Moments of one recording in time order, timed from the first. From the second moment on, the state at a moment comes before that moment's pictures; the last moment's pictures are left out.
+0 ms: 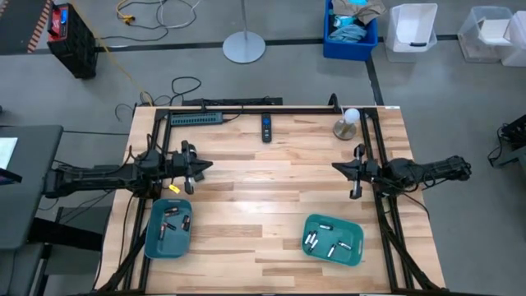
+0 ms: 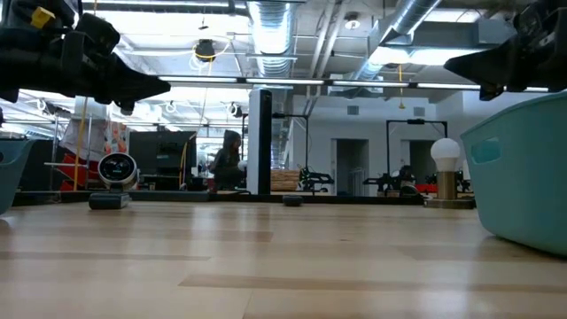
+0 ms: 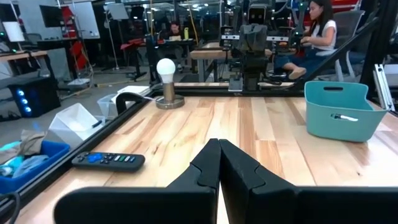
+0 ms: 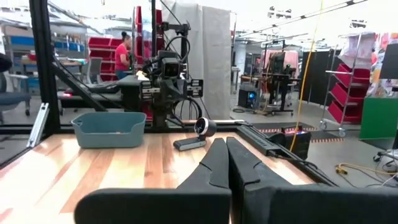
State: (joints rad) left arm 0.18 0.37 0.06 0.33 -0.04 0.08; right arm 0.19 0.00 0.01 0.16 0.39 -0.11
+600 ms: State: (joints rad) left arm 0.18 0.16 0.06 0.14 -0.03 0.06; right arm 0.20 0.00 0.01 0.08 0.40 -0.06
